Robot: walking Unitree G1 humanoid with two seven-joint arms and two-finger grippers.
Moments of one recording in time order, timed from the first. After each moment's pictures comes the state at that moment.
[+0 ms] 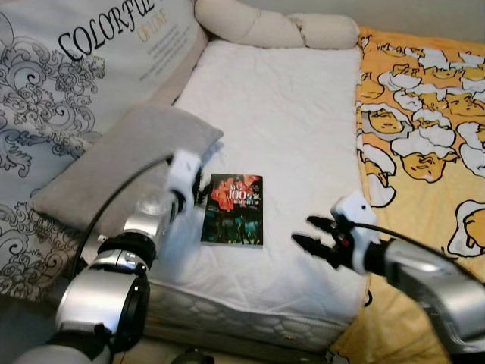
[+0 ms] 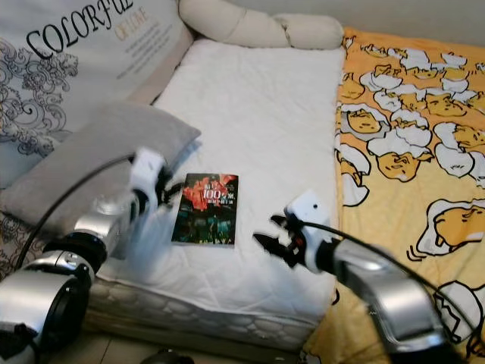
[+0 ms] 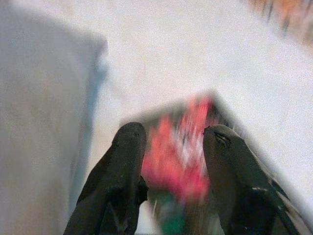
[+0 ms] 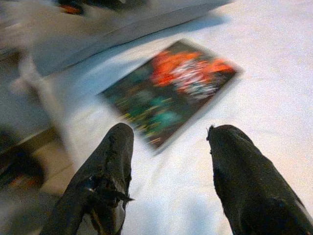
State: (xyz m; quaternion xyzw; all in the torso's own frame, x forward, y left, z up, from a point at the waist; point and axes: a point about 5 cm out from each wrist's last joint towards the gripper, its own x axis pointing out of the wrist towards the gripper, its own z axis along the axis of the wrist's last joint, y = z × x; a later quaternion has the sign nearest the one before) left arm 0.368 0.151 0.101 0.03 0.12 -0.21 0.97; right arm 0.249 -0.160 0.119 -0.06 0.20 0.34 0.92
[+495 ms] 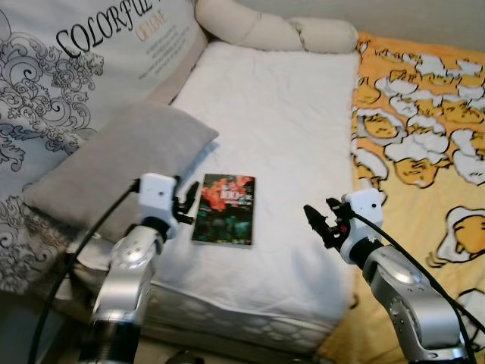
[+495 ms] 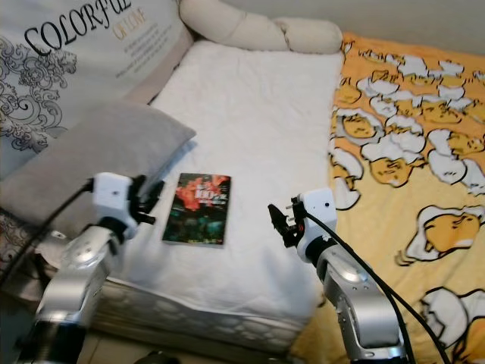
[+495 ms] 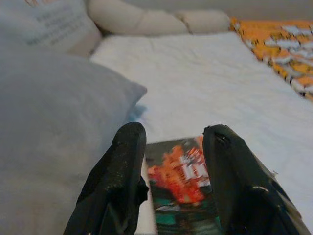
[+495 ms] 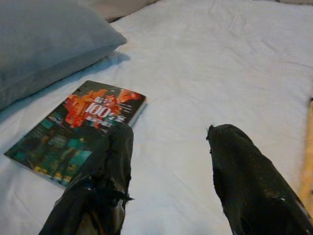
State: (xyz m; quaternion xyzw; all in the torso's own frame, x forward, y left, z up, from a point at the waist) left arm 0.290 0.159 0.104 0.02 0.03 -0.12 0.99; right arm 0.256 -0.159 0.106 0.00 0.13 0.17 0.98
